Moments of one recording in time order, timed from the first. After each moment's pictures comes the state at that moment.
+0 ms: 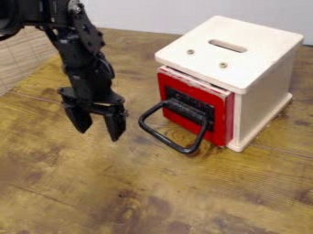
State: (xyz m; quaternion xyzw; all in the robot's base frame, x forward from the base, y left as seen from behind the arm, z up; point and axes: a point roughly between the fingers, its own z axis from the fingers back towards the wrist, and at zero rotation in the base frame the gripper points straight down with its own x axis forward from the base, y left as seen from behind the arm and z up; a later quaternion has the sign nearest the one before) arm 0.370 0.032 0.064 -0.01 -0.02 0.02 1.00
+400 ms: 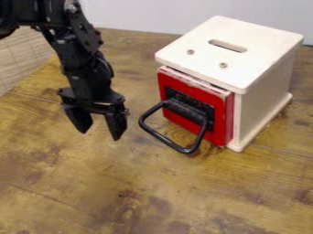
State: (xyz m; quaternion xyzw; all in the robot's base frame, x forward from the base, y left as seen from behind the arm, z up) arm 0.369 0.029 0.069 -0.01 -0.04 0.03 1.00
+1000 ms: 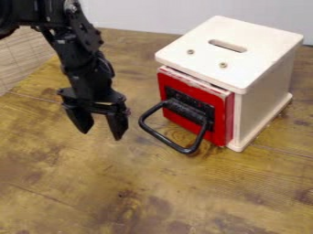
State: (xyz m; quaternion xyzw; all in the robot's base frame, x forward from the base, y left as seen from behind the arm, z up) arm 0.369 0.027 0.070 -0.02 -0.04 0.03 1.00
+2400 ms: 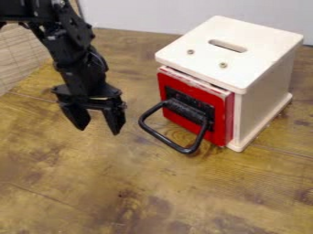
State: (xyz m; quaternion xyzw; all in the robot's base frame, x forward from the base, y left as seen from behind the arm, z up) arm 0.370 0.030 0.078 -0.03 -0.06 0.05 1.00
